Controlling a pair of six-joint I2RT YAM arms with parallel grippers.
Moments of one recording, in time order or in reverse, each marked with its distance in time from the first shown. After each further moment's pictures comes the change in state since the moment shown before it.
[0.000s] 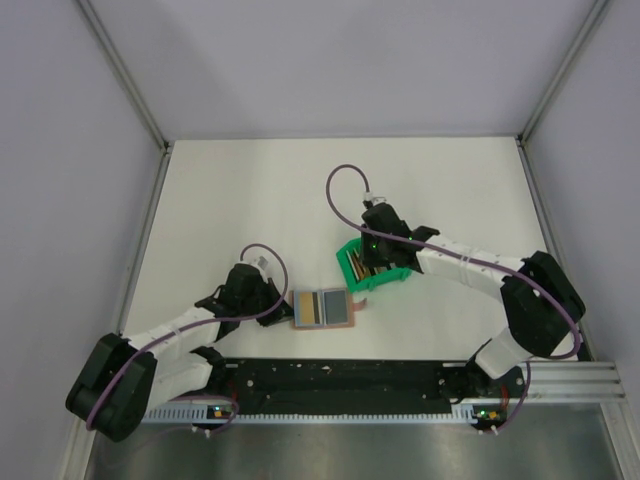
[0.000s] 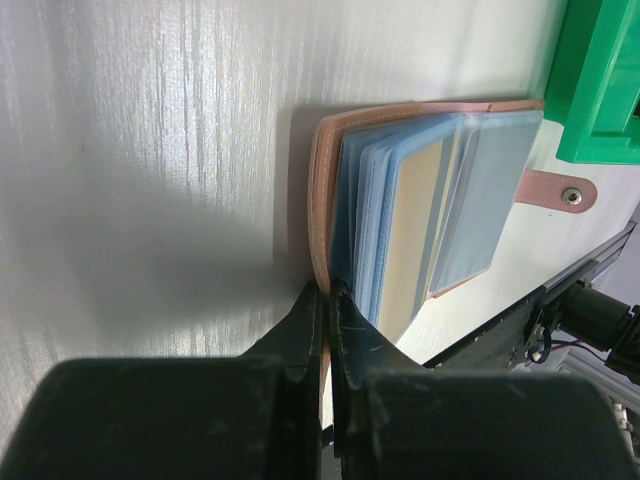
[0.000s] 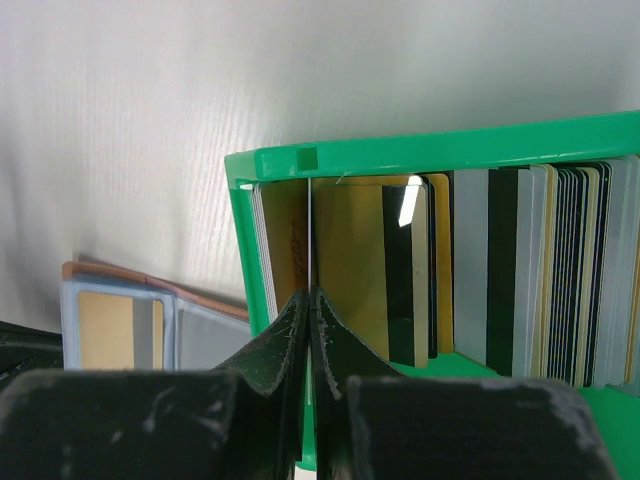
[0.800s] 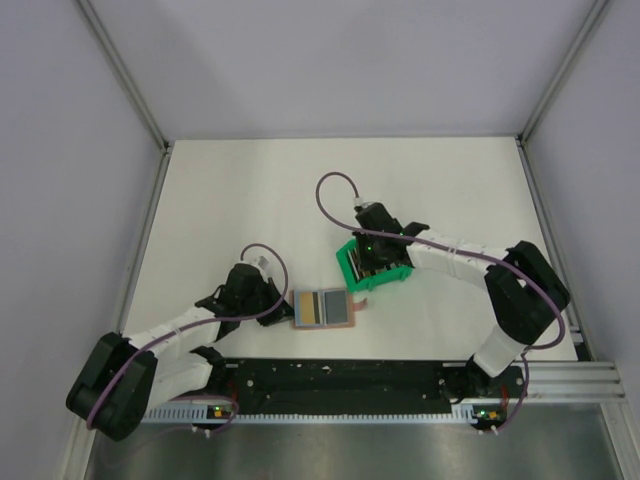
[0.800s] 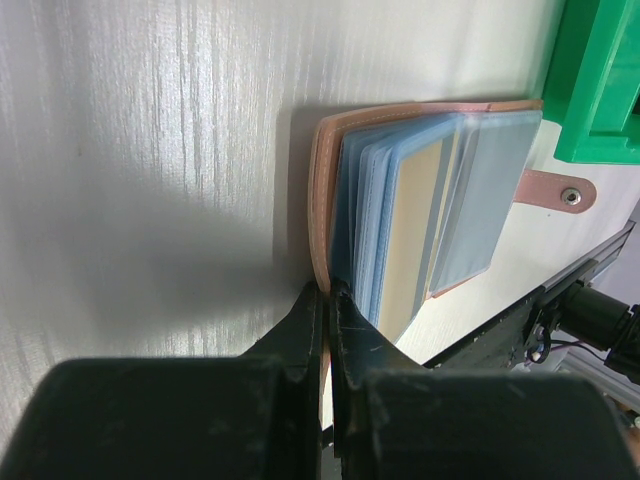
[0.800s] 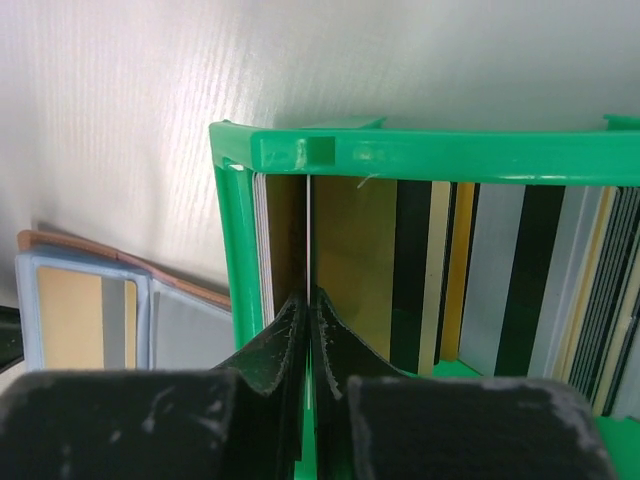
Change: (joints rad) left arm 0.000 0.005 0.000 0.007 0.002 0.000; right arm -0.003 0.103 0.053 -0.053 -0.072 -0.064
